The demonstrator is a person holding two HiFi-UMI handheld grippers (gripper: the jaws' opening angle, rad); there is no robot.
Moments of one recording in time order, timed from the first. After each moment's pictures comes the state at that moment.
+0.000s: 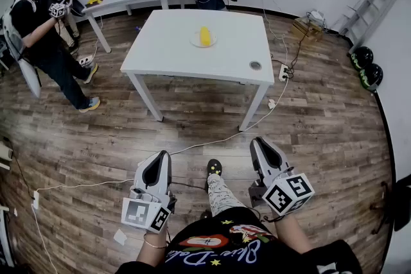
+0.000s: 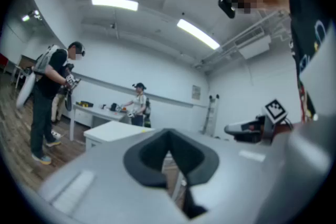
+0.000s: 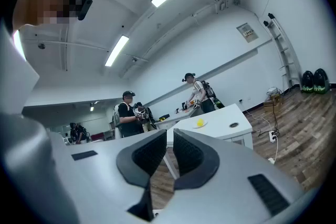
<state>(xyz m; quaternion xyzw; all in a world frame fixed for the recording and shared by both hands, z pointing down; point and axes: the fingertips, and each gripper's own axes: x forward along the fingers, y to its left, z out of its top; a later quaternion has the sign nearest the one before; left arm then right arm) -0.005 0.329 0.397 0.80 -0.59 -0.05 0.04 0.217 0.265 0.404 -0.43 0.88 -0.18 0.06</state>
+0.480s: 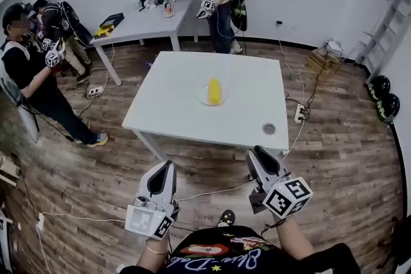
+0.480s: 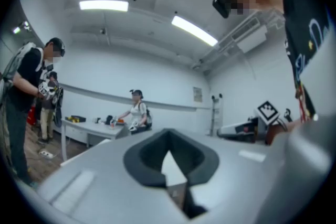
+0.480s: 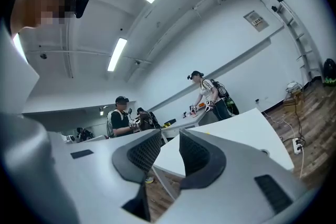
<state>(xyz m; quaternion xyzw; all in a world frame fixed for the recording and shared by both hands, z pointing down) -0.009 0.090 0.361 0.81 -0.58 -0.05 -0.01 0.192 0.013 0.387 -0.39 0.90 -0.18 0.07</state>
